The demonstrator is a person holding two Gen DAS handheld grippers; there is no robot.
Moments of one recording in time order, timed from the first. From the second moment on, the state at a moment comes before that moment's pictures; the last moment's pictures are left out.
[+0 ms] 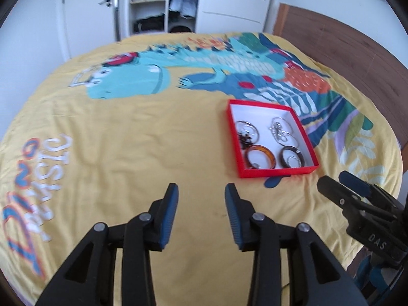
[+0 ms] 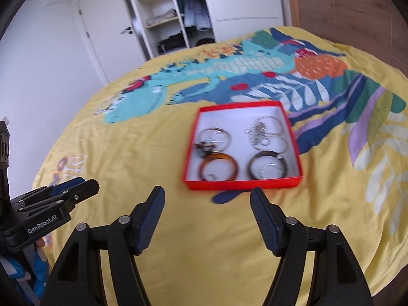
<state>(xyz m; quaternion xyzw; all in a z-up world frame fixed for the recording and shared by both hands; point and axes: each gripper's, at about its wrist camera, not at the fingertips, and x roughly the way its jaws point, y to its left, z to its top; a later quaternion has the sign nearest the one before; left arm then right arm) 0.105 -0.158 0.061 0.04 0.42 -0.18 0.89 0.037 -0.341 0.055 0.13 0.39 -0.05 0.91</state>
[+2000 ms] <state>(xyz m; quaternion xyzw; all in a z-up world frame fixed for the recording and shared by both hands) -0.027 0.001 0.110 0.02 0.34 -0.03 0.94 -0.052 -0.211 0.095 0.03 0.35 -0.03 0.93</state>
